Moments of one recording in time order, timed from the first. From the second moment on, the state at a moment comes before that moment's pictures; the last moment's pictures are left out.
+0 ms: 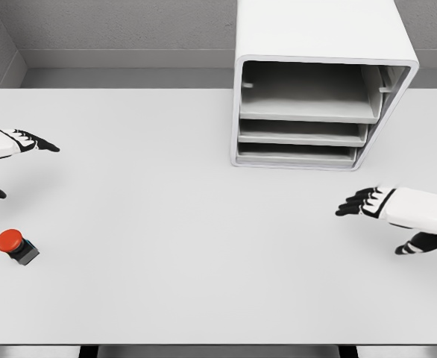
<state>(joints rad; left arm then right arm) -0.55 1.11 -0.57 -1.35 -0.10 -0.61 -0.61 0.00 -1.07 0.16 -1.76 0.12 -0.61 0.61</state>
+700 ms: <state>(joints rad) -0.56 1.10 -0.56 -1.35 -0.10 -0.61 -0.61 -0.32 -1.03 0.25 -1.75 0.11 -0.61 0.61</state>
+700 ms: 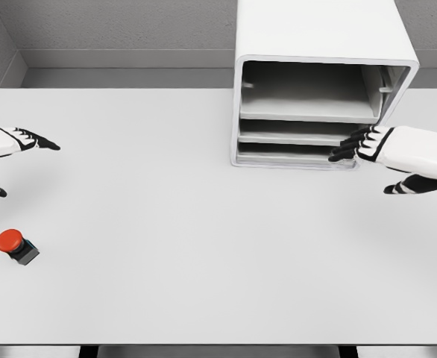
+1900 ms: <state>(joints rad) -0.56 1.10 -0.56 -1.35 -0.10 -0.61 -0.61 -0.60 -0.85 0.52 -1.67 0.12 -0.37 0.61</state>
